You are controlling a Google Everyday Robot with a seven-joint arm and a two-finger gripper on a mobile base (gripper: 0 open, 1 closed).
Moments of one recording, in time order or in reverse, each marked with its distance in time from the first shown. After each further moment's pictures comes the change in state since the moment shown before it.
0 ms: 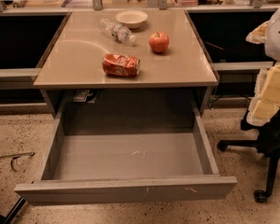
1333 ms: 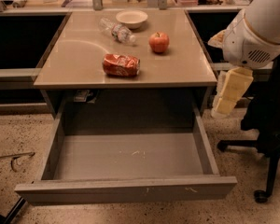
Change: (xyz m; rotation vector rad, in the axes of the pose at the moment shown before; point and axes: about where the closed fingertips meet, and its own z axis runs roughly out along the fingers) arm -0.048 -0.024 0.056 -0.019 -0.104 -0.120
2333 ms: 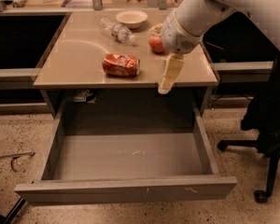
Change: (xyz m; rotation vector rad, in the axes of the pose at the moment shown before) arm -0.110 -0.086 0.096 -0.025 -0.242 -0.274
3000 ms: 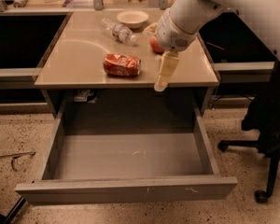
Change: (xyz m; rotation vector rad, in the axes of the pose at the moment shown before) arm -0.004 -0.011 0.011 -0.016 0.006 -0.012
